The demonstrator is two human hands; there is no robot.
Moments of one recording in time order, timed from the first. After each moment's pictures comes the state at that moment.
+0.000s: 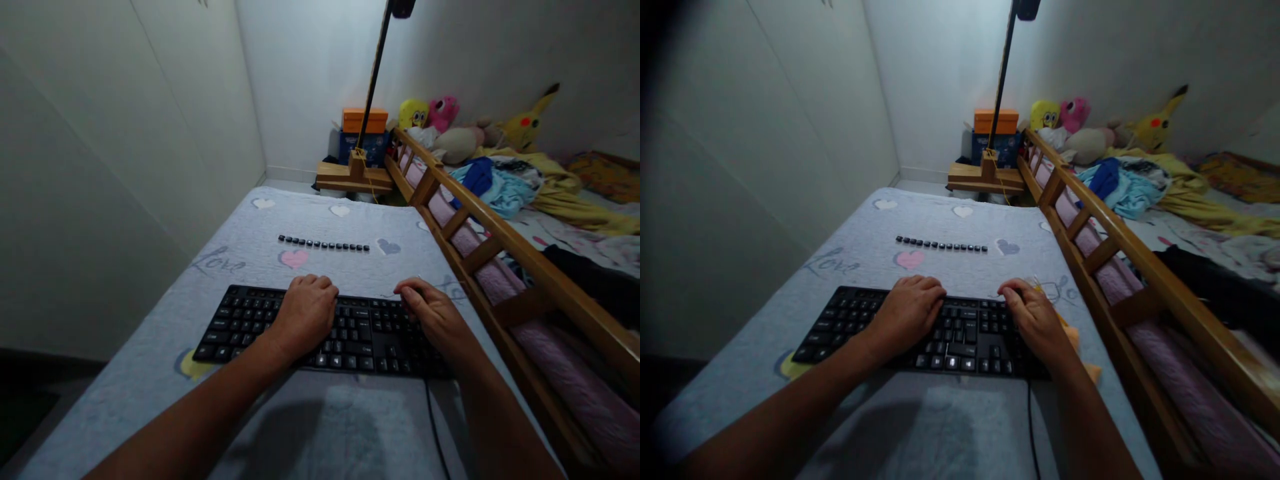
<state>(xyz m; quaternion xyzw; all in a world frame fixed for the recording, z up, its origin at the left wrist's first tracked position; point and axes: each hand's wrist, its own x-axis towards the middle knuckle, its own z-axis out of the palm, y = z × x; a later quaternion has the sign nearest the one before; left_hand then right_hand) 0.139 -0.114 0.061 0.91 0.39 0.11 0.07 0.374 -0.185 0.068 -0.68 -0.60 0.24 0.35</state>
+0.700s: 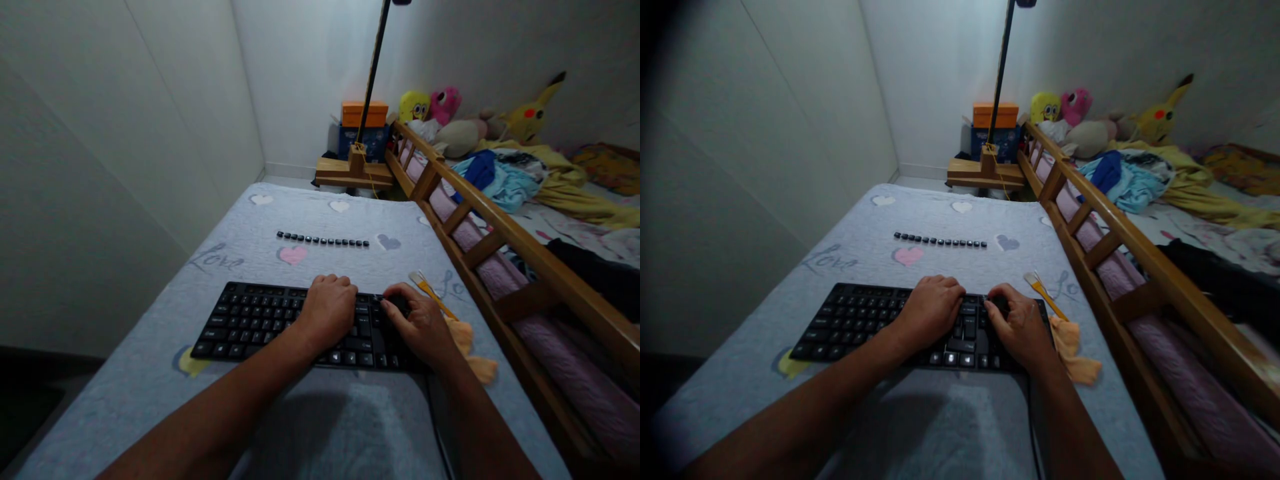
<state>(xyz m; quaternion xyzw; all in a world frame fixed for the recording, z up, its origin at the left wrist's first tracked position) 0.174 -0.117 0.051 0.92 0.37 0.10 0.09 0.352 -0.191 0.054 -0.66 -0.66 0.15 0.31</state>
